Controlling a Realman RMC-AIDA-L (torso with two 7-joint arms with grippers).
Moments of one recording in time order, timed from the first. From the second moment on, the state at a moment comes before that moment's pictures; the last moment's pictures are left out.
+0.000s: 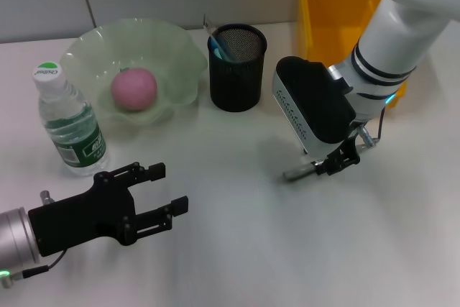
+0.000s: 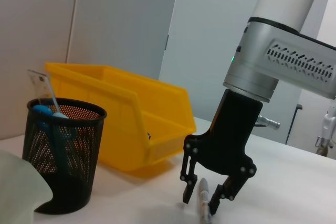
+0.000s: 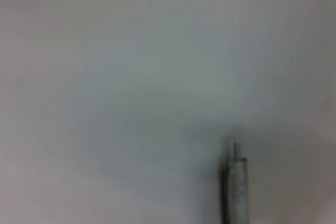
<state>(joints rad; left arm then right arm) -0.40 -2.07 0.95 0.42 1.66 1.49 -1.05 0.96 2.09 -1.44 -0.75 -2.74 -1.32 1.54</state>
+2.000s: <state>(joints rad) -0.41 -2.07 0.95 0.42 1.64 1.52 -1.09 0.87 2.08 -1.22 -1.06 -2.55 -1.50 1.53</state>
